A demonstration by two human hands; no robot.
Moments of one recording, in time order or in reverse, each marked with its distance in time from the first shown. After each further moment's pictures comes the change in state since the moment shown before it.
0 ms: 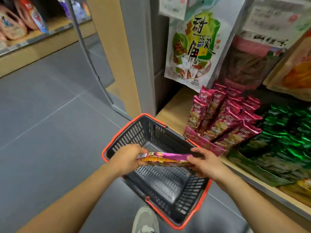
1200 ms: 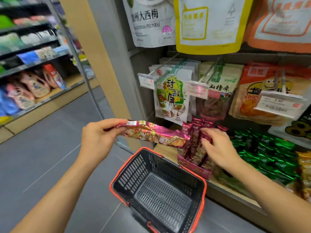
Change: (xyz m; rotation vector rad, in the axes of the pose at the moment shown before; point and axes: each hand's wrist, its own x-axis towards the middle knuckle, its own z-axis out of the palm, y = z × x) left_hand -0.067 0.102 -0.211 -0.517 0.898 0.002; right_hand -0.050 -0.087 -0.104 -0.488 0.490 -0.621
